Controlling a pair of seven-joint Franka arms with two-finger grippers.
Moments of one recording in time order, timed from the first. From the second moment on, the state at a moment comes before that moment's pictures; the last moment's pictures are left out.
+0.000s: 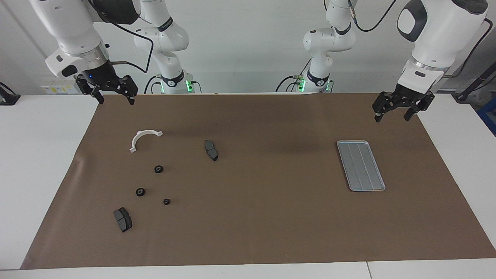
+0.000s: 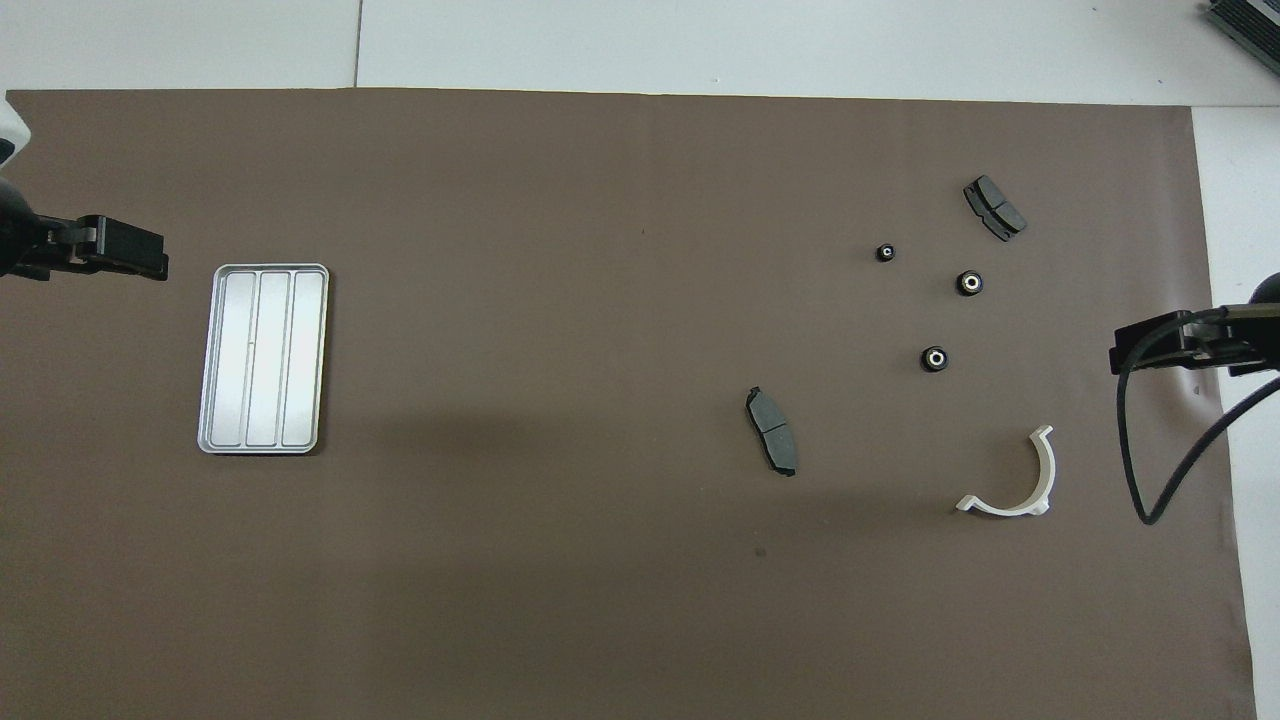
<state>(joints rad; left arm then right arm) -0.01 0.06 -0.05 -1.54 0.03 1.69 0.00 0.01 -0.06 -0.03 -1.68 -0.04 1.57 0.02</state>
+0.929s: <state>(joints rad) -0.01 0.06 -0.05 -1.55 0.03 1.69 0.00 0.03 0.18 -0.03 -2.06 -0.01 2.31 -0.06</state>
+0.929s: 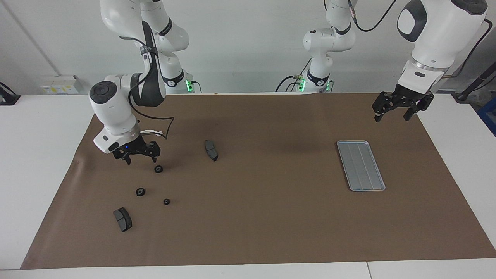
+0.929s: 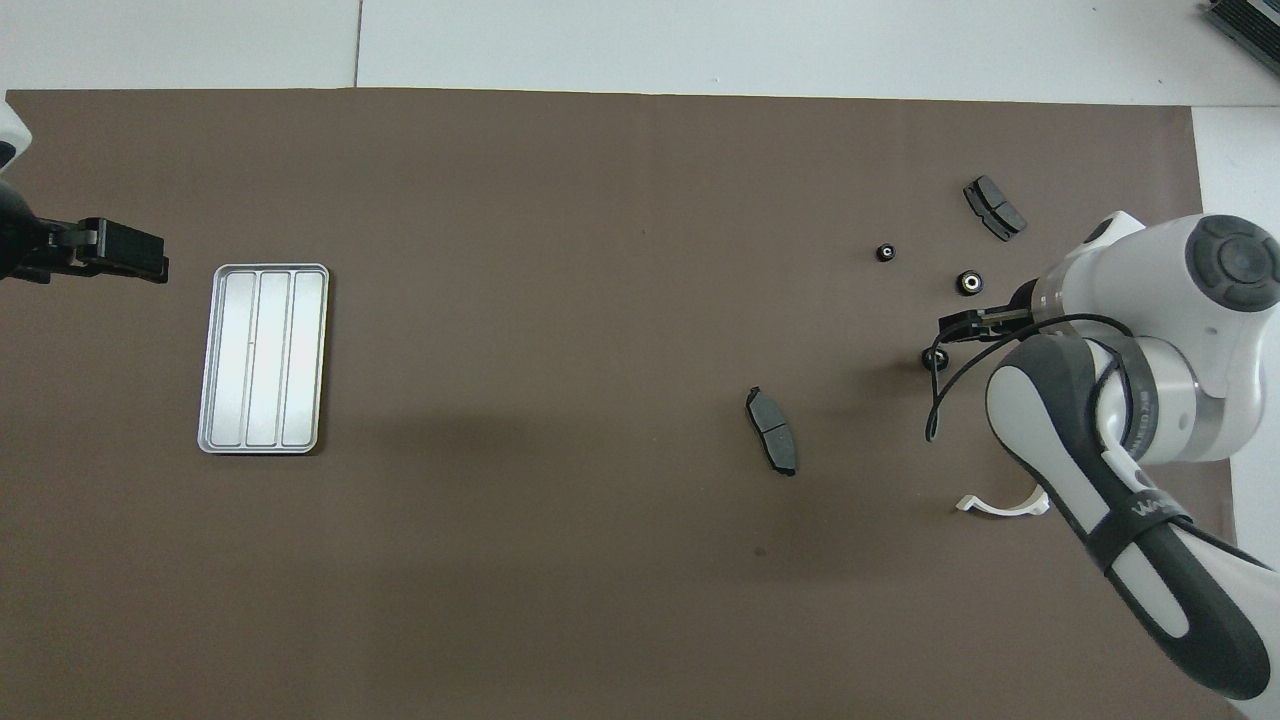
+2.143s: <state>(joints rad) -0.01 0.06 -0.05 -1.55 0.03 1.69 0.00 0.06 0.23 -0.02 -2.23 0.00 2.58 -0.10</state>
